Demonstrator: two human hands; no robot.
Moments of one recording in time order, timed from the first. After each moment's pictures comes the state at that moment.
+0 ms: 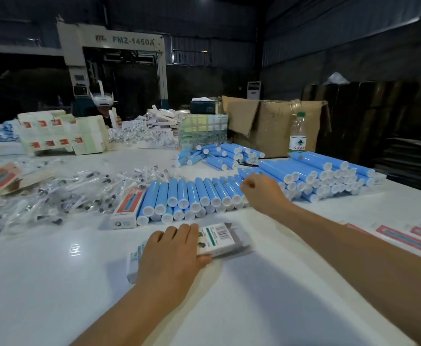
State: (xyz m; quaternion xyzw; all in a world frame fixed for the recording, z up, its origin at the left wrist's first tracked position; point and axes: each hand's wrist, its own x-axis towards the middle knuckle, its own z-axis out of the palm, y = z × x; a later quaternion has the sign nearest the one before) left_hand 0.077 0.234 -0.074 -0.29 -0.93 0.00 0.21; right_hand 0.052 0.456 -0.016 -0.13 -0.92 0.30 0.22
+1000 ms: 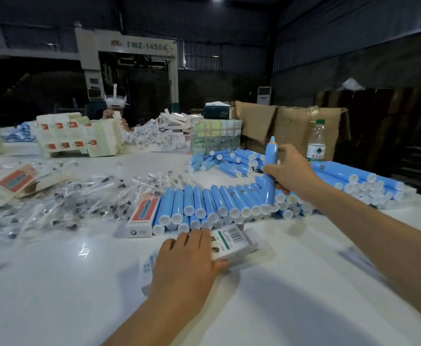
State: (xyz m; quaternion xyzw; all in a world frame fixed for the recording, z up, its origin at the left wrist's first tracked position) left_hand 0.062 0.229 -0.071 -0.26 -0.94 -0.03 0.19; right_hand 0.022 0.473 0.035 -0.15 -0.86 0.40 0.27
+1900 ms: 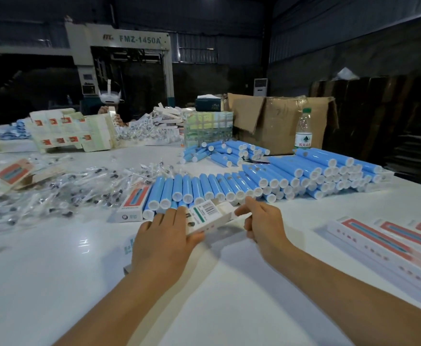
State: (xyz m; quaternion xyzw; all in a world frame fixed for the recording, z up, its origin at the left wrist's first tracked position) left_hand 0.074 0.224 -0.064 -0.20 -0.96 -0.04 0.20; right_hand 0.094 0.412 -0.066 -0.17 -0.68 0.67 0.24
